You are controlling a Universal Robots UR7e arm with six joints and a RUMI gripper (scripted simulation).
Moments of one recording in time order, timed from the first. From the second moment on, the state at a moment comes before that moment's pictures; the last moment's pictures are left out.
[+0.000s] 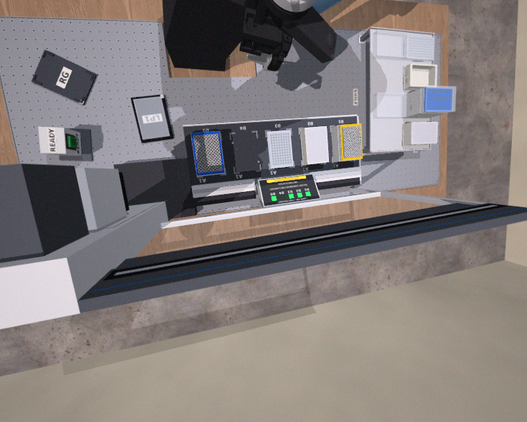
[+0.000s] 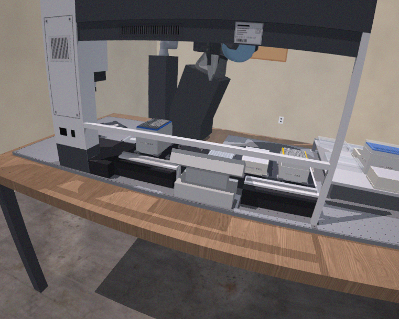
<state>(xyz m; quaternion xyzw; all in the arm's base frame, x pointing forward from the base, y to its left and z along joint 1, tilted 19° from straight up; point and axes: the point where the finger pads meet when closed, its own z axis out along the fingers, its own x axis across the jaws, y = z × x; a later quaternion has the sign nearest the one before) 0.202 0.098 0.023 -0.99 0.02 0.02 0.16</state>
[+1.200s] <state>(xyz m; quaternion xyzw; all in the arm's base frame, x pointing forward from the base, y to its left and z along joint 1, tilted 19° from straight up) 0.212 0.027 0.001 -0.95 0.28 0.06 0.16</state>
